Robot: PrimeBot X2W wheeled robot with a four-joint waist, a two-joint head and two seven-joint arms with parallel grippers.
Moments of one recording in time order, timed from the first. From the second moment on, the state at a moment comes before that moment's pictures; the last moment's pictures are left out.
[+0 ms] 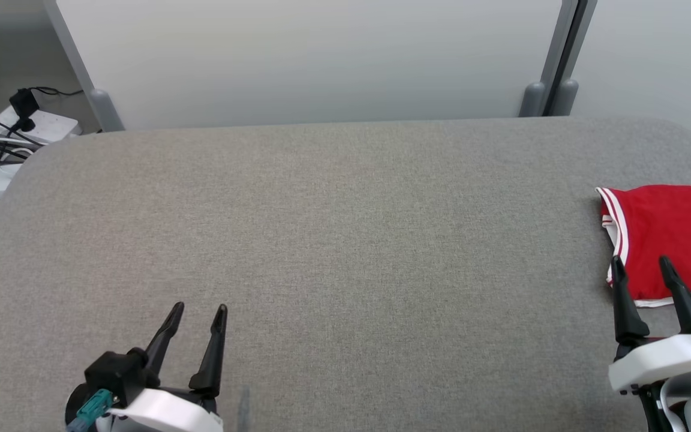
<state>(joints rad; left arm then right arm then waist) -0.06 0.11 -0.15 0.32 -0.35 -0.13 -0.26 -0.19 -0.16 -0.03 0.39 0.25 0.13 -0.25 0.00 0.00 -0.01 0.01</state>
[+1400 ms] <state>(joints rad) 0.04 0.02 0.08 0.40 -0.19 -0.09 -0.24 -0.05 -0.07 -0.03 0.43 0.25 0.13 -0.23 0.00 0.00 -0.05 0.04</state>
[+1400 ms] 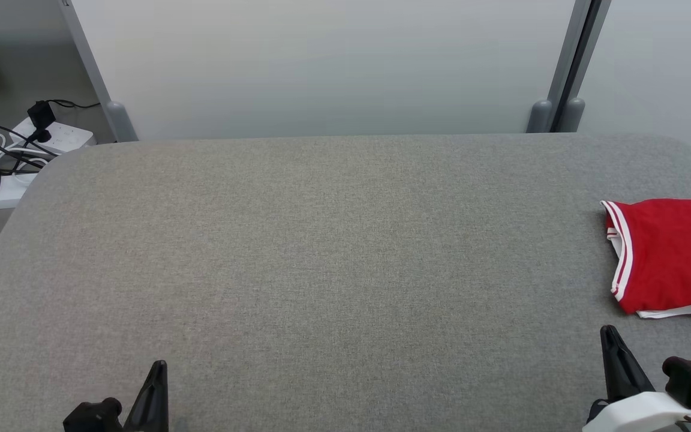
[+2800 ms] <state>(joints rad) 0.03 0.02 0.08 0.36 -0.67 -0.10 -0.12 -0.05 -0.07 -0.06 0.38 0.70 0.13 -0.12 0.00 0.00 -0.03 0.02</state>
